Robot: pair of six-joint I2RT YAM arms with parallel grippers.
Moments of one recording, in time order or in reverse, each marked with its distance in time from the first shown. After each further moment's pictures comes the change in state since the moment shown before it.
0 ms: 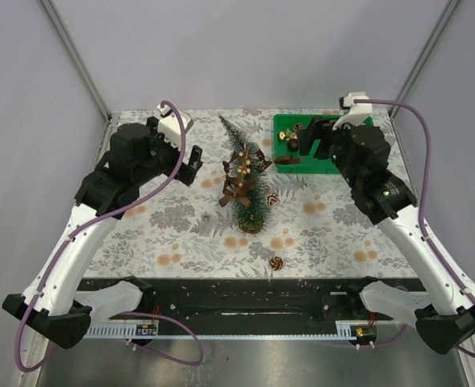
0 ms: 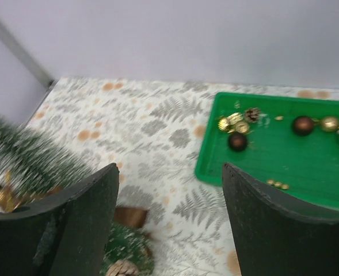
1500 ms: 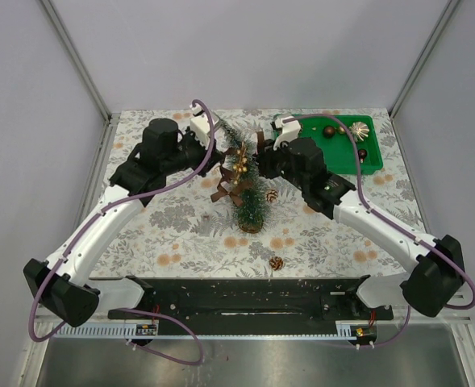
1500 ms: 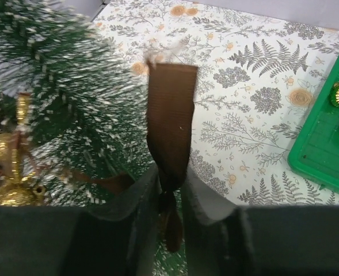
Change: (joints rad) left arm -0.034 0.148 -0.057 0.225 0.240 -0.049; right arm 0.161 0.268 -0.101 0.240 -0.108 0.019
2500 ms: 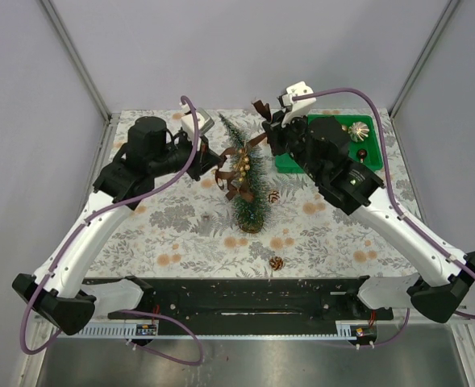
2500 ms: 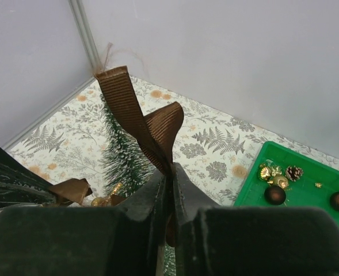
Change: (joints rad) left arm 0.000 -0.063 0.083 -0.138 0.110 -0.060; right arm 0.097 -0.073 0.332 -0.192 0.173 -0.238
